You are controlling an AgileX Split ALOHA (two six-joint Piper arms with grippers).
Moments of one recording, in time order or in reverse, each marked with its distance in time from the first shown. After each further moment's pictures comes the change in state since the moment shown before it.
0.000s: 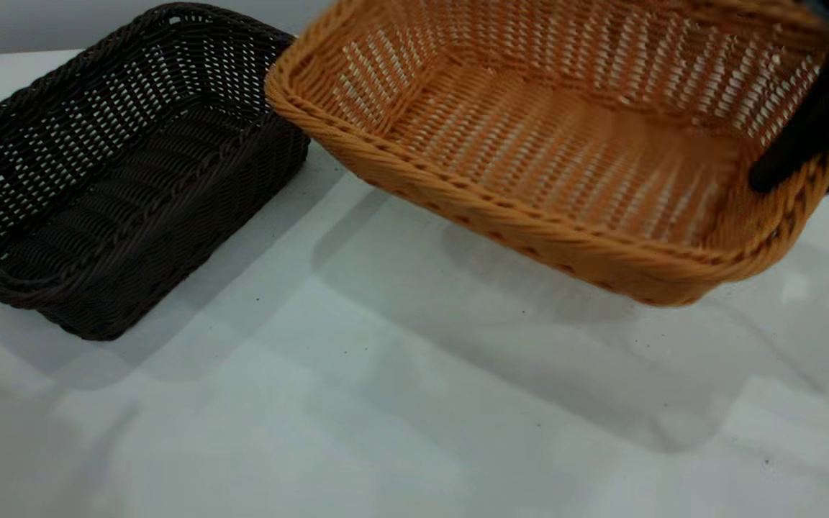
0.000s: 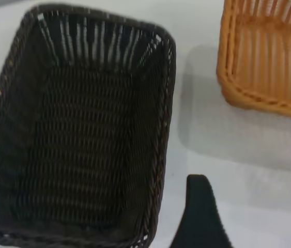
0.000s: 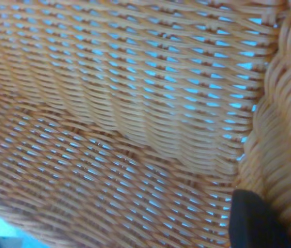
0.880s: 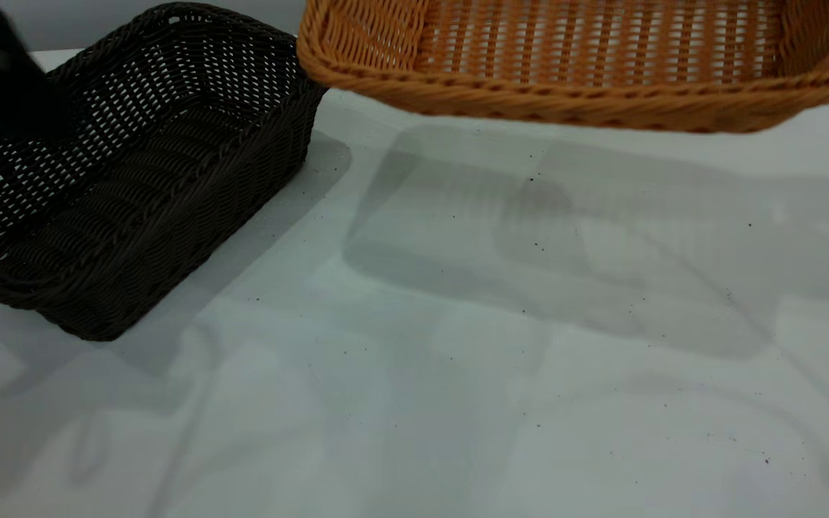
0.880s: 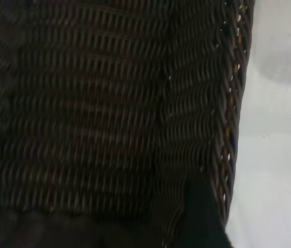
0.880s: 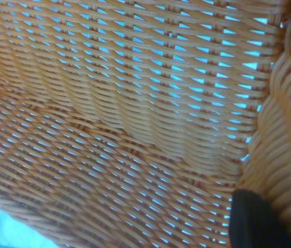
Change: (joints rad) left arm -0.178 0.569 0.000 0.078 -0.359 -0.011; right arm 0.000 0.000 -0.415 -0.378 0.216 0.047
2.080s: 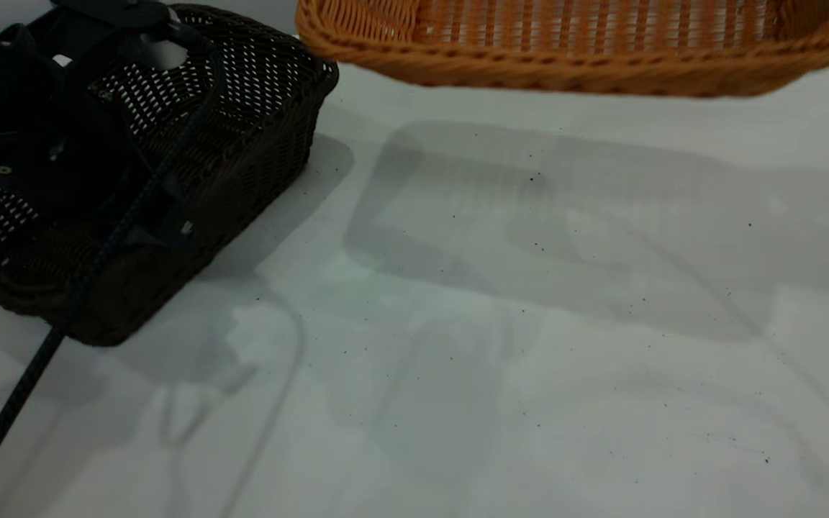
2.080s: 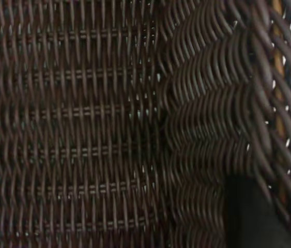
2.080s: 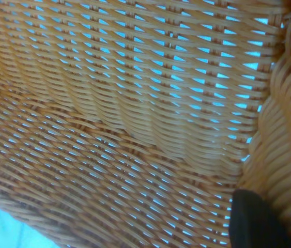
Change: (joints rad) left arm -0.172 0.347 -0.003 0.019 -0.304 0.094; right arm 0.000 0.000 -0.079 -0.026 0.030 -0.017
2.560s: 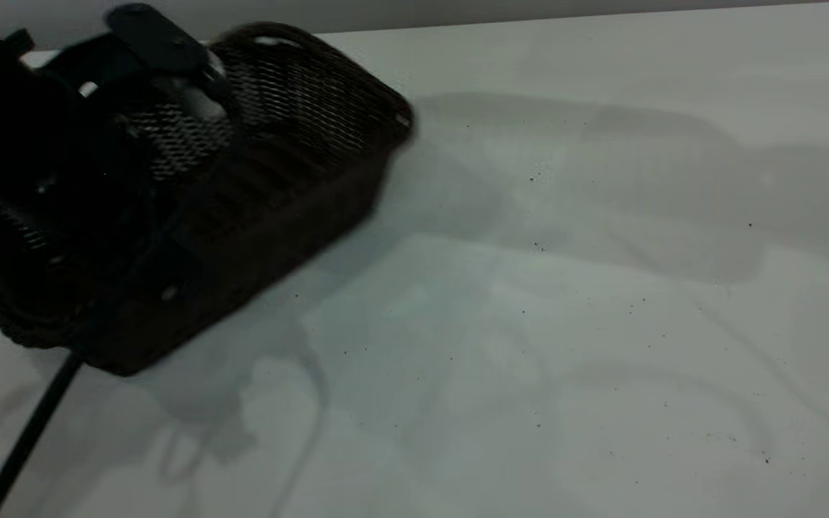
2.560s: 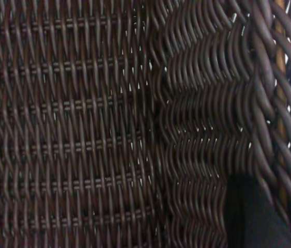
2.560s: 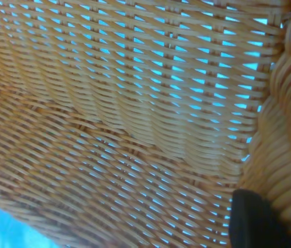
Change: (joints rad) left arm -0.069 -0.039 0.000 -0.003 0.192 0.222; right arm 0.000 0.001 -0.203 -0.031 0.044 0.002
